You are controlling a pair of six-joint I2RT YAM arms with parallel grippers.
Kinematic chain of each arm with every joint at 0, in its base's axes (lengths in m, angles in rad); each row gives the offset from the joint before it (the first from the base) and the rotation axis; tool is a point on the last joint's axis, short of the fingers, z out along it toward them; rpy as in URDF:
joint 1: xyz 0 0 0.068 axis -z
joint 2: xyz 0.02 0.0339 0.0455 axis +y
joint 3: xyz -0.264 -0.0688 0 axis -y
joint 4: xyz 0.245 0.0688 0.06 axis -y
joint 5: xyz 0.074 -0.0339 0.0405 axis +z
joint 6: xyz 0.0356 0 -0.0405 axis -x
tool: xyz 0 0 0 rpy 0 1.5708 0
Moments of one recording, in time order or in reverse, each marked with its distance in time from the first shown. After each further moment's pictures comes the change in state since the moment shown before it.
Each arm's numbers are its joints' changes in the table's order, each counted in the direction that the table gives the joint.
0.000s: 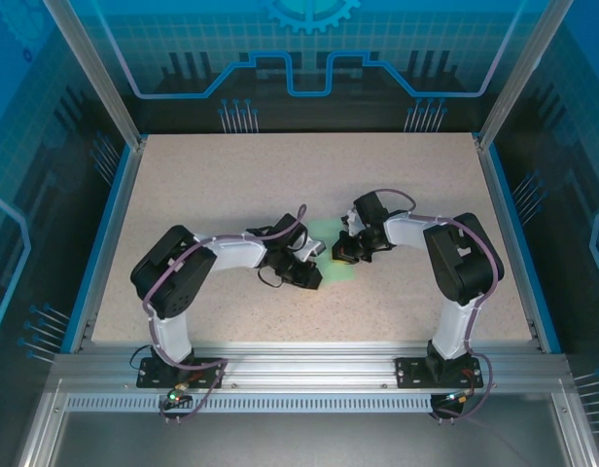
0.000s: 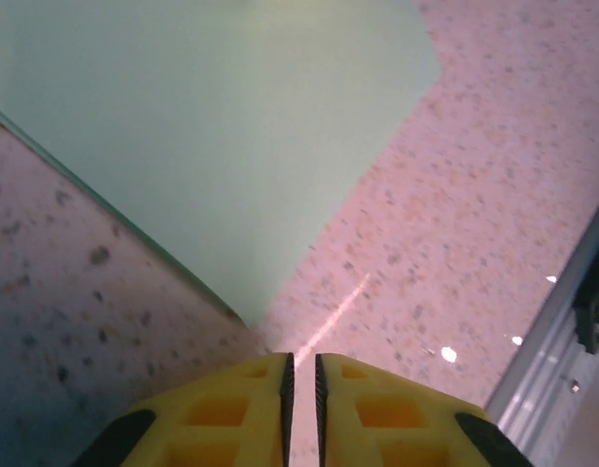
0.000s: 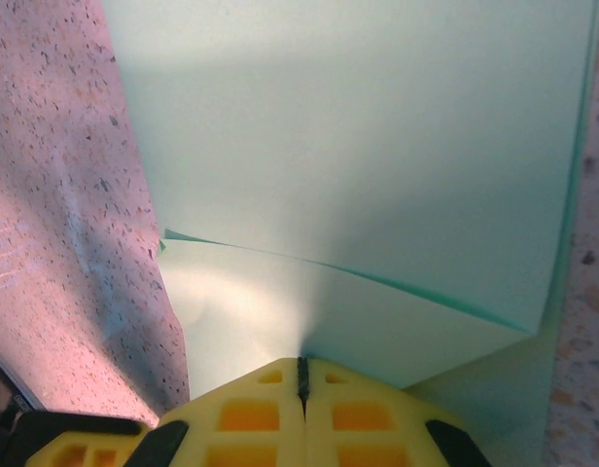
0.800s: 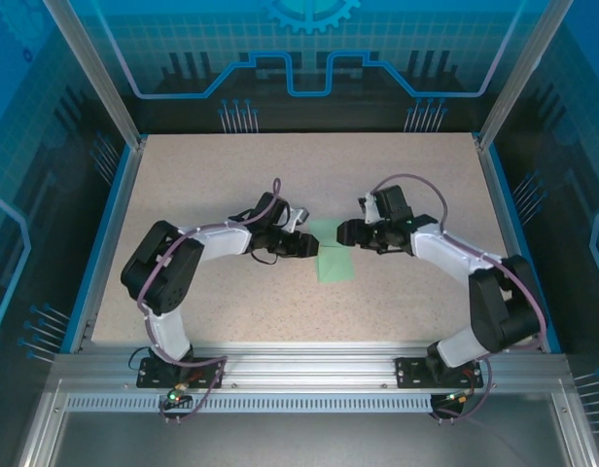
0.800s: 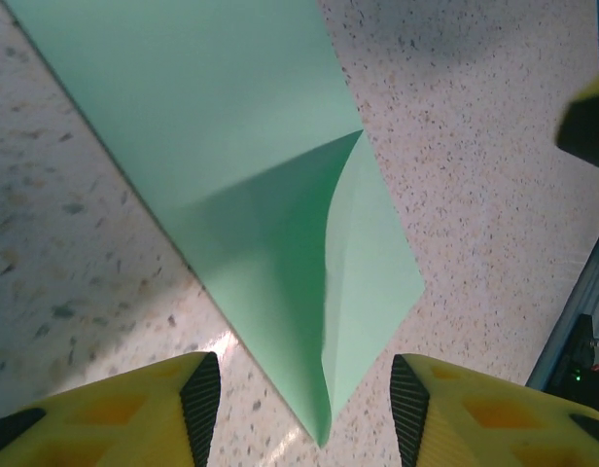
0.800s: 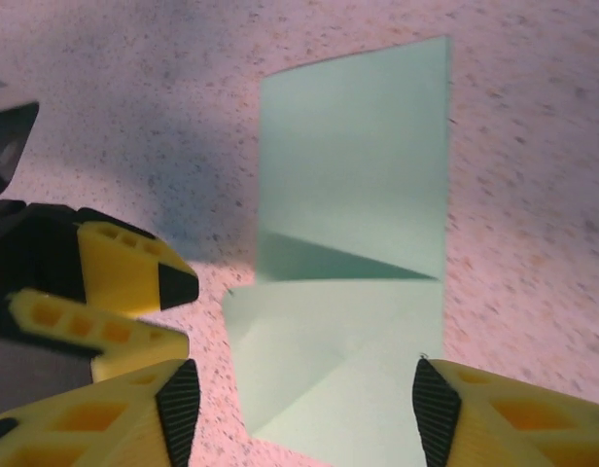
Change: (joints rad) left arm -0.147 0.021 0.047 0.169 0.015 0.143; right arm 0.025 -0.385 -0.129 0.036 -0.187 0.039
